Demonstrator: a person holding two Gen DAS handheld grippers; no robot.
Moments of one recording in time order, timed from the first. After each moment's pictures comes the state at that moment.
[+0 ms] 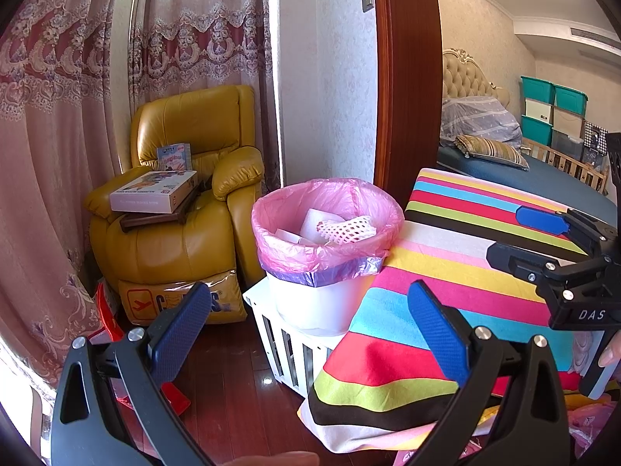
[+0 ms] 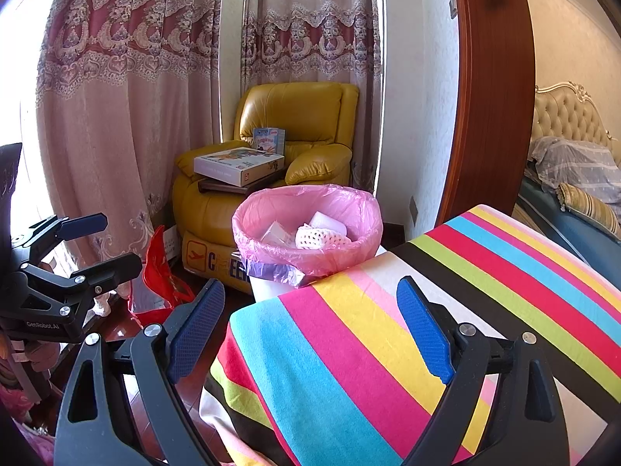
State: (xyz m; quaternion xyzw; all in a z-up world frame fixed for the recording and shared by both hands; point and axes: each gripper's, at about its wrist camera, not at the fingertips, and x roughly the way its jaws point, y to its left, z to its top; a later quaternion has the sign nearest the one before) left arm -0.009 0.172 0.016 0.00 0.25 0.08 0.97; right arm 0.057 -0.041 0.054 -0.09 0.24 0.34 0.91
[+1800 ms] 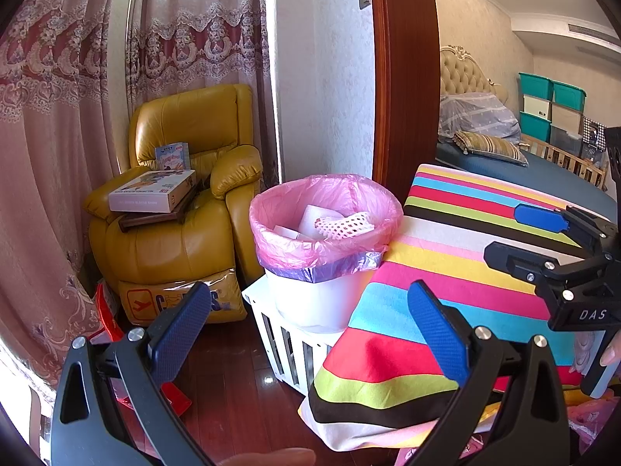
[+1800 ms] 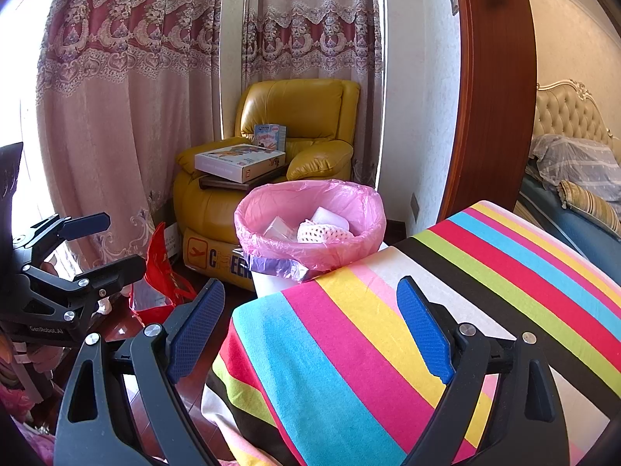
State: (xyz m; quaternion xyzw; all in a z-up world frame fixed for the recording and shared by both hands) left arm -0.010 0.172 0.014 0.00 0.25 0.08 0.96; right arm 0.054 -0.038 0.053 -0.09 0.25 0.33 0.91
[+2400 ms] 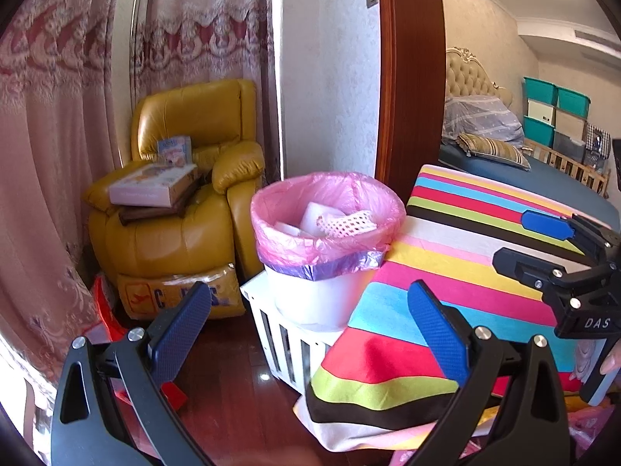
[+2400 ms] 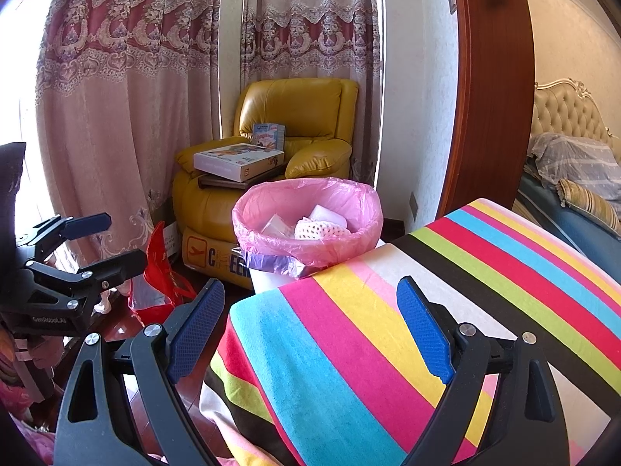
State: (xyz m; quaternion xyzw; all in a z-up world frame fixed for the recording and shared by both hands) left arm -0.006 0.178 0.011 -0.02 0.26 0.08 0.96; right arm 0.052 -0.038 0.052 -0.09 0.25 0.33 0.91
